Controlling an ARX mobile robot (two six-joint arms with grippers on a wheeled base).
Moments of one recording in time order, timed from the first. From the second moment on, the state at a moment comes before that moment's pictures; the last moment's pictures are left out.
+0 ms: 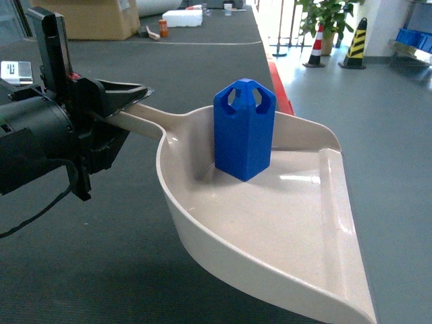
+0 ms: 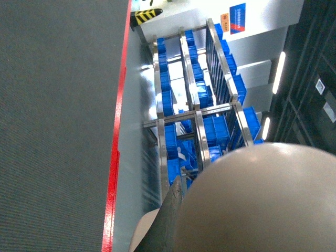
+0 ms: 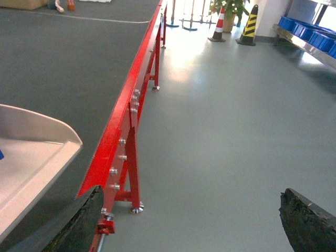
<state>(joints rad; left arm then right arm) -0.21 1.83 0.59 1.28 0.31 -1.34 0.08 0.57 0.35 0.02 0.13 -0.04</state>
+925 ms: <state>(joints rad) -0.21 1.83 0.59 1.28 0.31 -1.34 0.08 0.57 0.35 0.02 0.13 -0.04</state>
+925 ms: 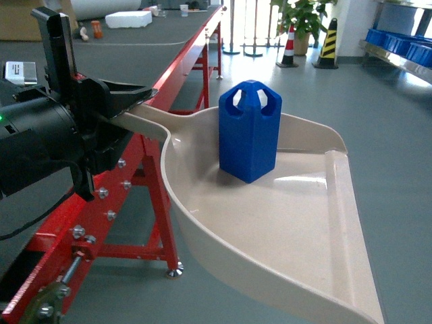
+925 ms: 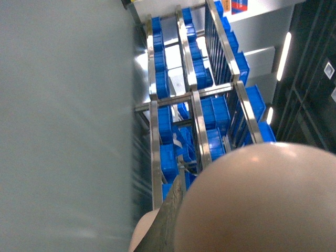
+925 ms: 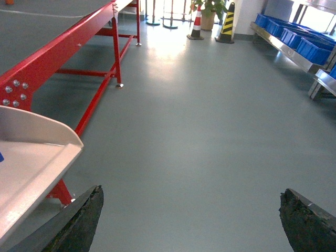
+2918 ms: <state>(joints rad) -0.21 1.84 0.59 1.28 0.31 -1.34 0.08 0.56 0.35 0.02 0.14 -0.04</state>
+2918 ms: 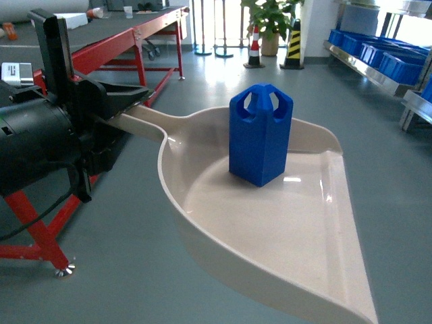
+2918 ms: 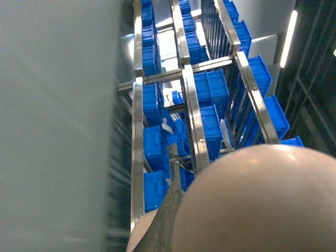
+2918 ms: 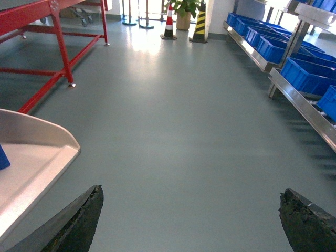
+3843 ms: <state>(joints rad) -0.21 1.84 0.59 1.28 0.31 -1.34 0.08 0.56 0.35 0.02 0.14 -0.04</state>
